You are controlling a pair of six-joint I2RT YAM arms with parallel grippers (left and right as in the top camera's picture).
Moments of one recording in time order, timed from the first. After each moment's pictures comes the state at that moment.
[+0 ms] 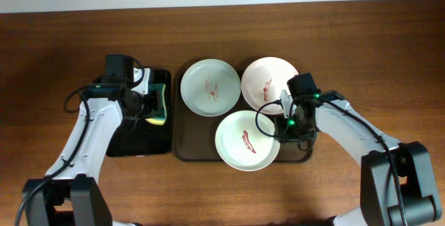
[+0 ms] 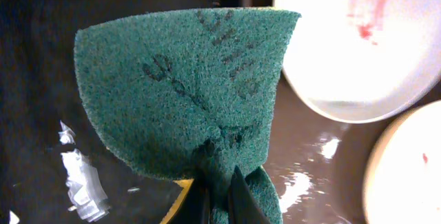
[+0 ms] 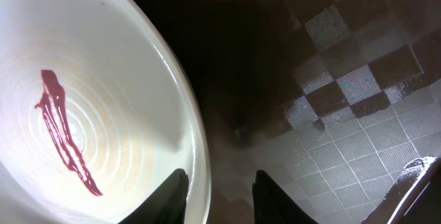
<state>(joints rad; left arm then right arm) -0.02 1.62 1.15 -0.78 0.23 -0.07 0.22 1.68 0.96 -0.77 -0.26 0.14</state>
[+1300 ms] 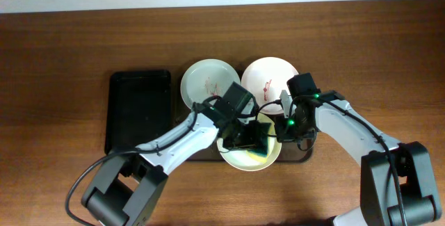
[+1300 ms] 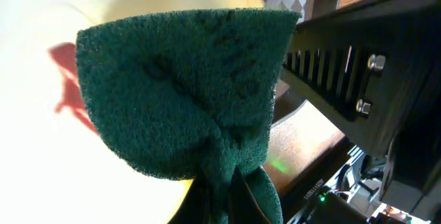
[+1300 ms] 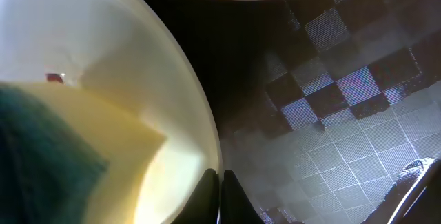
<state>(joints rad) -0.71 1.83 1.15 -0.51 0.54 -0.67 0.22 1.68 0.96 -0.77 -0.26 0.14</state>
